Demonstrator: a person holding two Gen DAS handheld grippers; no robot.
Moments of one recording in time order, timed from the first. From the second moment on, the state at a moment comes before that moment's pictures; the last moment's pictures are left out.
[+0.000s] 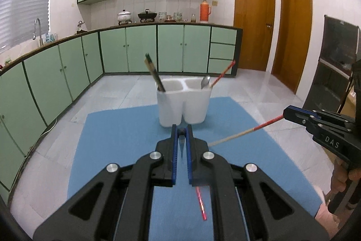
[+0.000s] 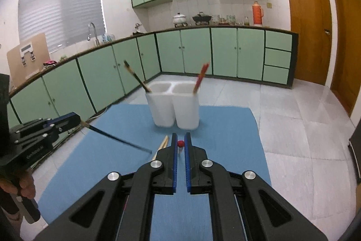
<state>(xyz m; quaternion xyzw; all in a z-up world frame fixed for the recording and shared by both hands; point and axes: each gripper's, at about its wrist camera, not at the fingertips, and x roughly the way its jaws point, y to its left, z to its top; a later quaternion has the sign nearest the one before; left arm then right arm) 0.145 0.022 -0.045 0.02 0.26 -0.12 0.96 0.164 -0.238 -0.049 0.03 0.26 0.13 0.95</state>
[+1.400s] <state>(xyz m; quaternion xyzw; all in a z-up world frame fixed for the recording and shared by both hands) 0.302 -0.027 0.070 0.00 0.08 -0.11 0.99 0.297 -0.211 0.077 -0.01 0.18 0.16 0.97</state>
